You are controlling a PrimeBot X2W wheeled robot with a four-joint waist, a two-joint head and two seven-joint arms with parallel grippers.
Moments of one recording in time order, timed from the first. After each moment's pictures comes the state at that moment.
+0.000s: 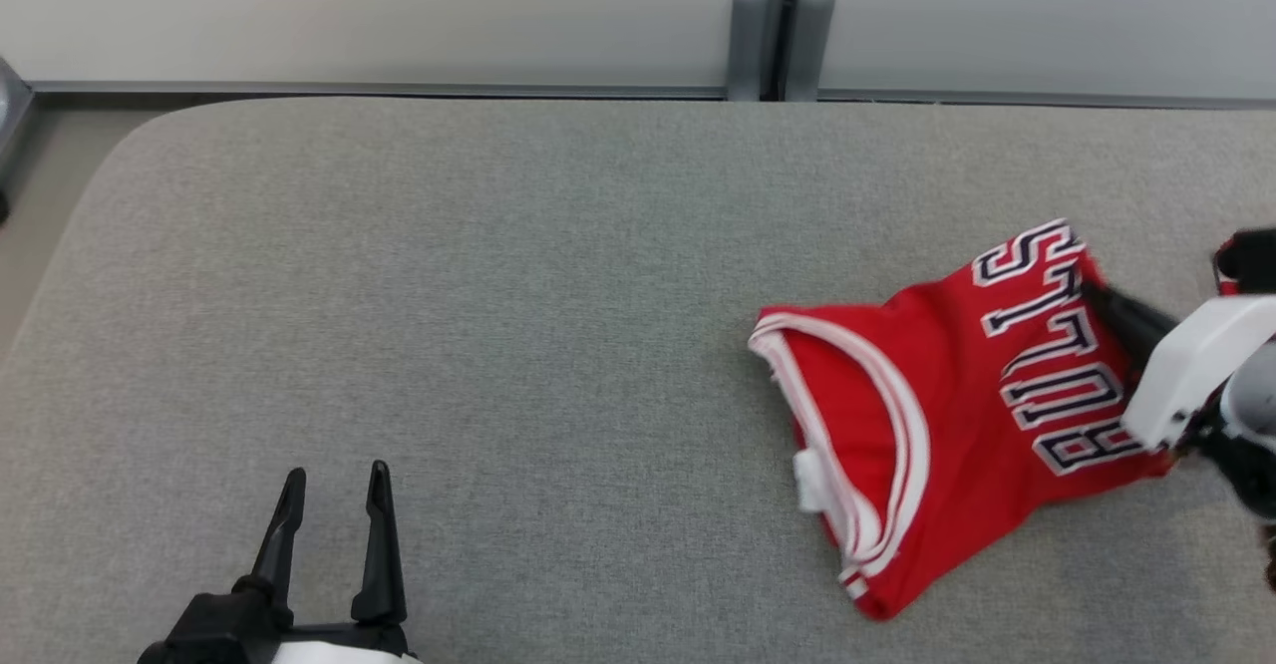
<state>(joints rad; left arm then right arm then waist) 0.12 0.05 -0.08 0.06 -0.25 0.05 -0.26 -0.47 -0.41 0.24 0.46 0.66 0.13 0.31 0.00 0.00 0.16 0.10</state>
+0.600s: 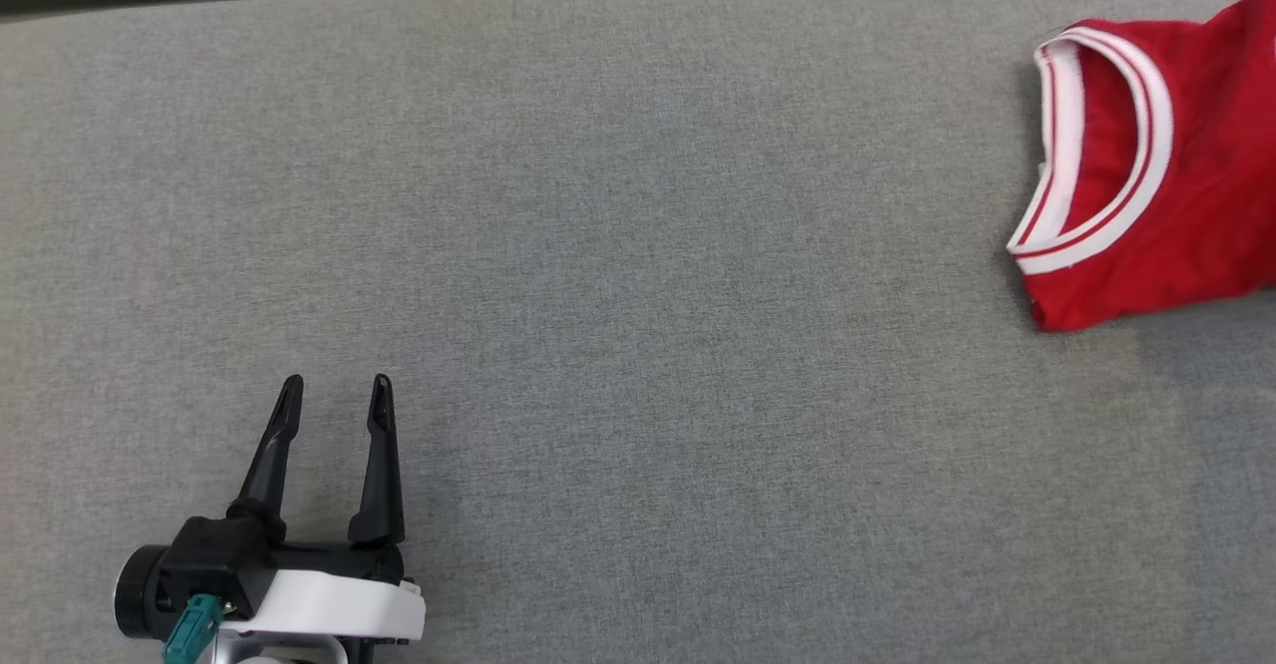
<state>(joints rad) -0.01 0.05 -0.06 0.05 -0.19 0.00 -0.26 -0.69 -0.59 -0.02 0.36 0.64 0.13 0.41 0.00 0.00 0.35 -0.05</state>
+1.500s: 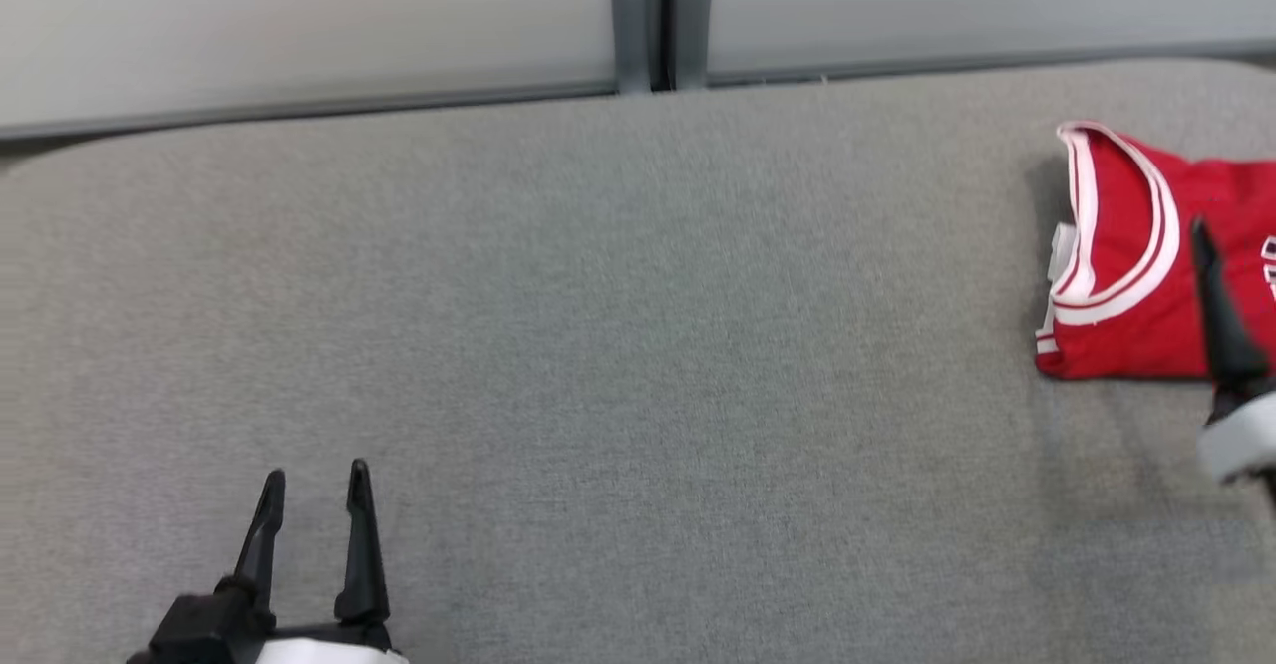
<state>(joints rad) 0.09 0.05 -0.05 0.08 -0.25 0.06 -0.26 -0.33 -0.39 -0.02 0.27 0.25 0.13 -0.15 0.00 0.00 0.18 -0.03</state>
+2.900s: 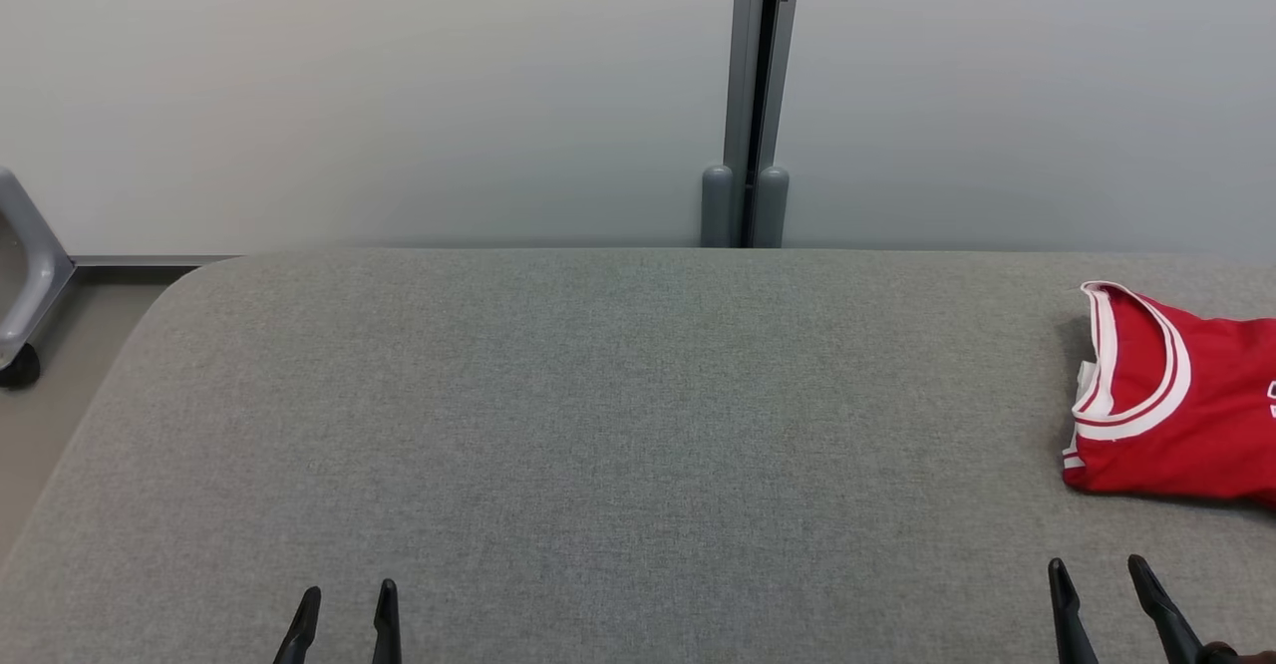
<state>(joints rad) 0.21 0.05 -0.05 0.20 -0.26 -0.03 -0.26 0.22 -0.05 -0.07 0.13 0.14 0.13 -0.26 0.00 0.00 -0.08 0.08</state>
